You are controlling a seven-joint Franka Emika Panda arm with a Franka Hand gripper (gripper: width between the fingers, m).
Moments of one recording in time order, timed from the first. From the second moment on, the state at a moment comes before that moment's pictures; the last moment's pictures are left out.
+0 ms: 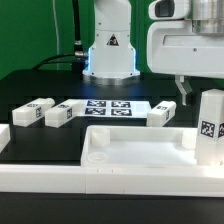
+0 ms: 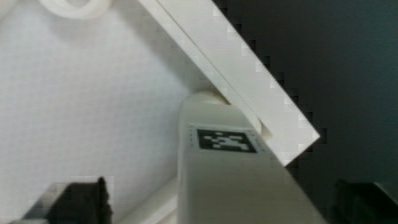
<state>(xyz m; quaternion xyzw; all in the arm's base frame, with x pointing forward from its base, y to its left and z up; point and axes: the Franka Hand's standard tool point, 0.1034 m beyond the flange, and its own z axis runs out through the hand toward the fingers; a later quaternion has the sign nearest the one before) 0.628 0.104 0.106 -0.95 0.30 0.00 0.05</state>
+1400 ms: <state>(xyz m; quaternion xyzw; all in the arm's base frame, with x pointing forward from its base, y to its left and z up) 0.631 0.100 0.105 -0.96 -0.28 -0.03 0.02</state>
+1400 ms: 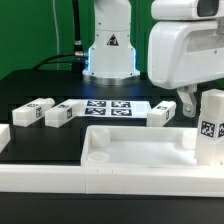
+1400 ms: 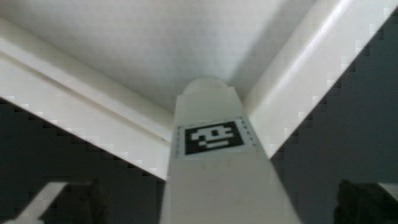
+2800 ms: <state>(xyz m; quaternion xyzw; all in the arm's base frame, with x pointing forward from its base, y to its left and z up) 0.630 0.099 0.106 -0.99 0.10 -0.02 0.04</state>
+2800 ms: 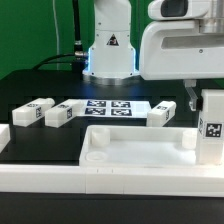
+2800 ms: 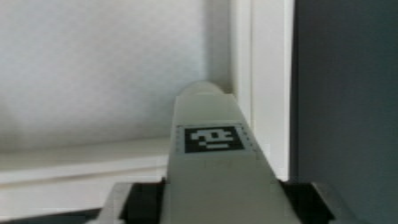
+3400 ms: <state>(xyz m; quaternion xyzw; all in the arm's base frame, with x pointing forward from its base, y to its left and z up) 0.630 0.077 0.105 -0.96 0.28 -0.02 0.03</state>
